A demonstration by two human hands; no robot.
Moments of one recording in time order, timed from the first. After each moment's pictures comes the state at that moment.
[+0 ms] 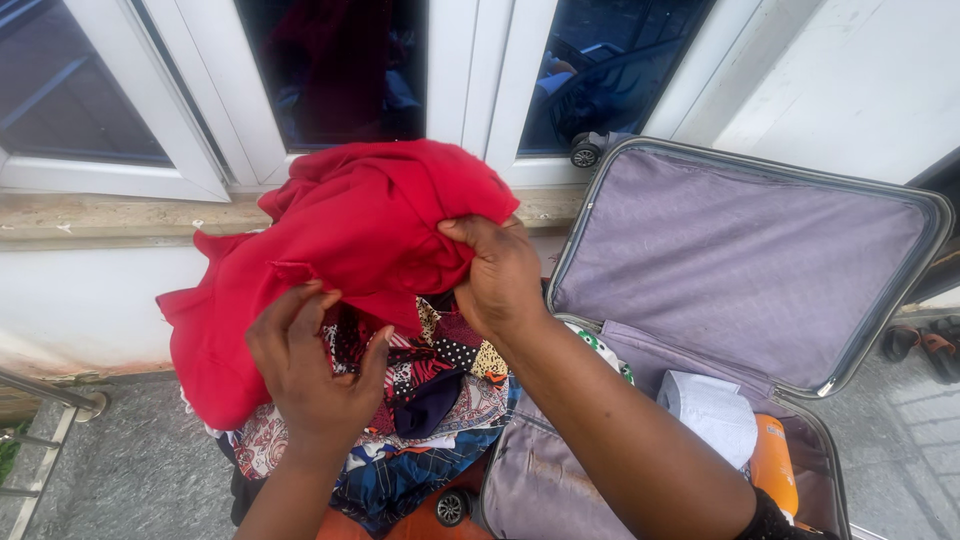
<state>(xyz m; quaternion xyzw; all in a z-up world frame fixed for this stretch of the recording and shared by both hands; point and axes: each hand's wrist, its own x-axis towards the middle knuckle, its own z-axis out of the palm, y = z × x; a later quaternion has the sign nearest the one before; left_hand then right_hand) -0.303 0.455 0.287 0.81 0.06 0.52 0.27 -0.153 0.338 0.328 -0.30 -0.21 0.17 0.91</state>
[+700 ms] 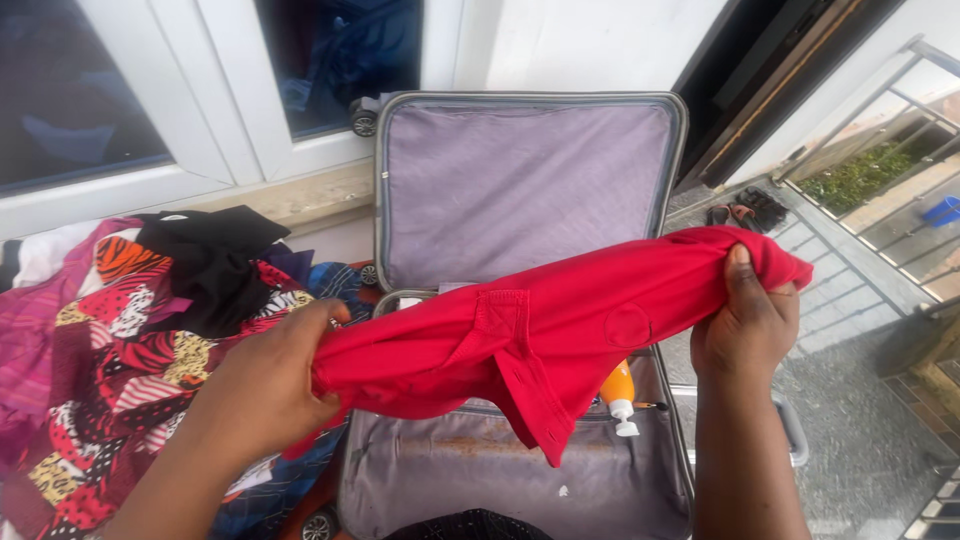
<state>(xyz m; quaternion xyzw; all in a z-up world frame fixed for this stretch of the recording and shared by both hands) -0.229 0.341 0.315 0.93 -0.16 0.04 0.33 -0.198 -0.102 0.313 -0.52 -0.09 -0.35 0.77</state>
